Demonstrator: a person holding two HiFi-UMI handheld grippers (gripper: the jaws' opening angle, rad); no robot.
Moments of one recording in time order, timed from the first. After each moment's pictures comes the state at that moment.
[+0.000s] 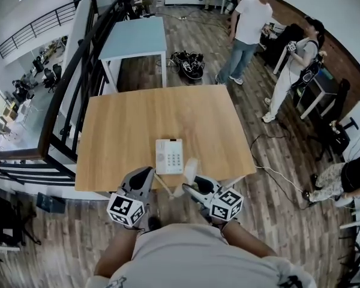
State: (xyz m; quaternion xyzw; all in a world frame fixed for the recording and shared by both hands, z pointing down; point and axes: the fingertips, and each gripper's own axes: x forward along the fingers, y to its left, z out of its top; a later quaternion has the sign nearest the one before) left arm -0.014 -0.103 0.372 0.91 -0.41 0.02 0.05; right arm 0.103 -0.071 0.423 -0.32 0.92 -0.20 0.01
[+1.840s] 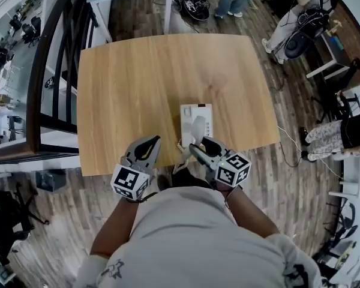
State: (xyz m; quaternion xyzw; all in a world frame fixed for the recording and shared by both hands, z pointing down) left arm -0.140 -0.233 0.477 0.93 -0.35 0.06 0.13; right arm -0.023 -0.215 0.521 -0.39 0.86 -0.31 -0.06
